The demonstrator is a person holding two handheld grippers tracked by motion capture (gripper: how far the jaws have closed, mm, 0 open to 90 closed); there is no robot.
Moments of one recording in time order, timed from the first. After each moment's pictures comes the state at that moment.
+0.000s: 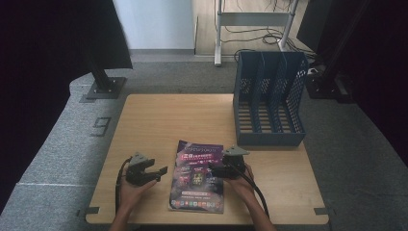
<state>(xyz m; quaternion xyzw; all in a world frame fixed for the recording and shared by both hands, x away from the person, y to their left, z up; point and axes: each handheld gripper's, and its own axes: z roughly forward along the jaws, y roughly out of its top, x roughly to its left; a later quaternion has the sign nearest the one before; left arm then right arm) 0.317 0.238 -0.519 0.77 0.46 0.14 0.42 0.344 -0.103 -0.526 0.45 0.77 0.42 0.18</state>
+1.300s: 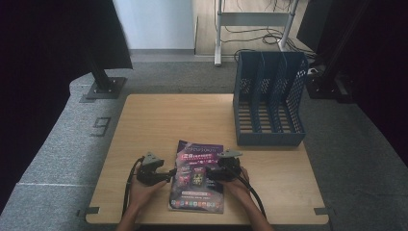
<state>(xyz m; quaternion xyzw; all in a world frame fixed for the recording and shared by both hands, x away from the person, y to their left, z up) 0.327 0.203 -0.528 0.80 0.44 0.12 0.39 0.349 -0.091 -0.552 0.46 0.78 0.38 0.15</state>
